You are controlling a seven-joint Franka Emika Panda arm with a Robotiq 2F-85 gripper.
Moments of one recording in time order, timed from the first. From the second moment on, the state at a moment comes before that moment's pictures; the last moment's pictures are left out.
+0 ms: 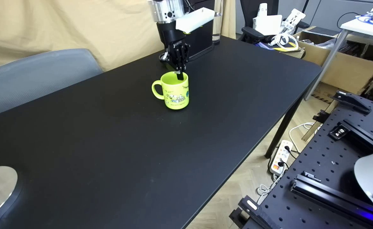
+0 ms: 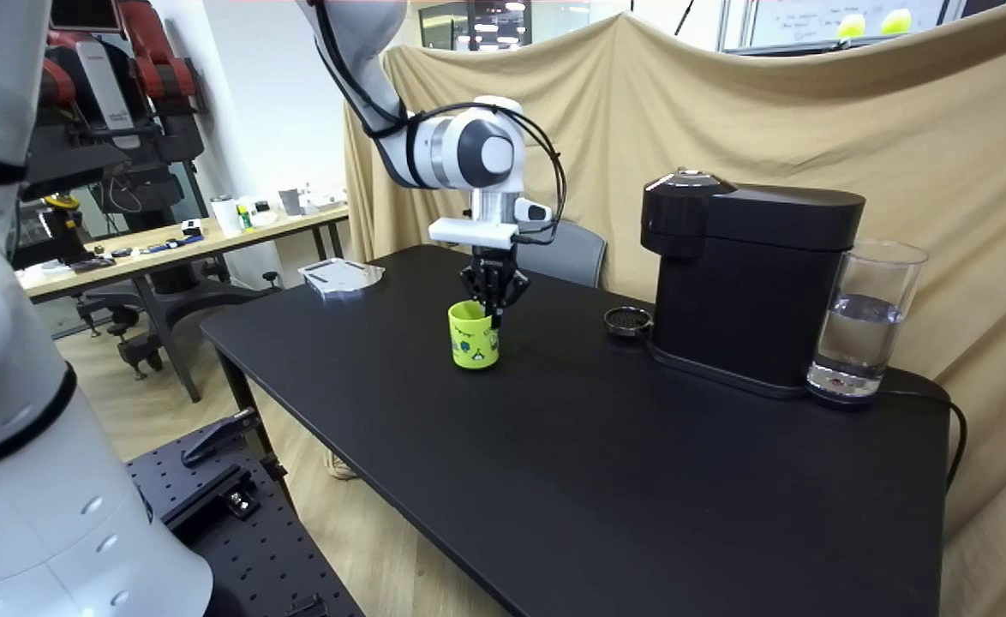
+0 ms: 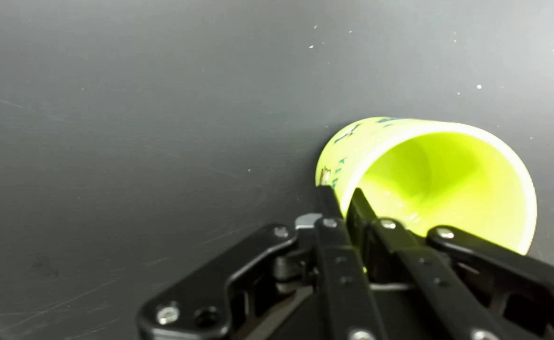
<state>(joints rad) 0.09 0.47 0.07 -1.99 -0.06 2.31 -0.09</state>
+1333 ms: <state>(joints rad) 0.09 0.30 0.08 -2.10 -0.06 2.26 -0.13</state>
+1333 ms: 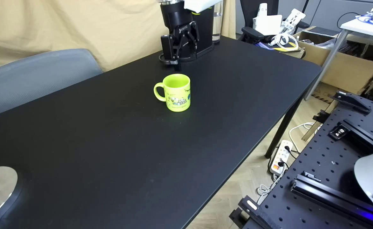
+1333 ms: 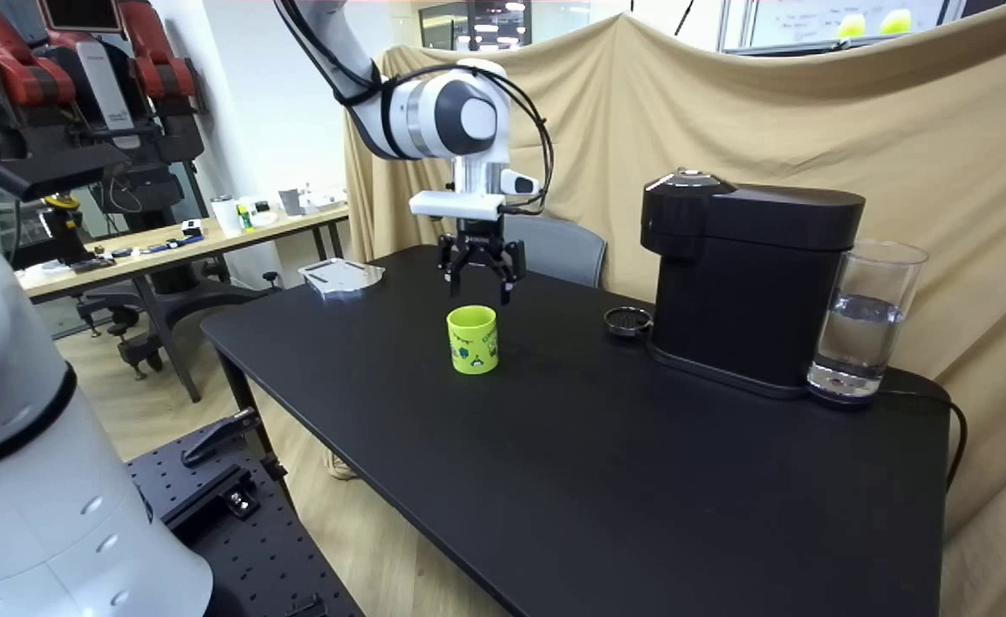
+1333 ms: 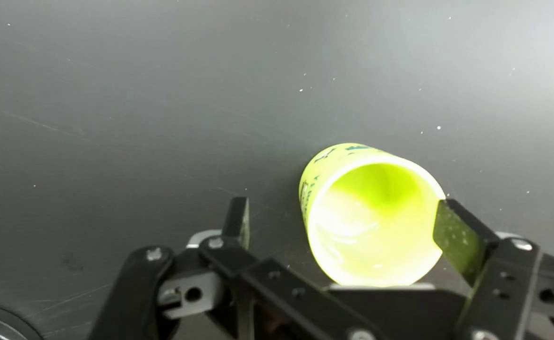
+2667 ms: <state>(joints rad) 0.15 0.44 0.14 -2.09 -0.16 2.45 -0.27</state>
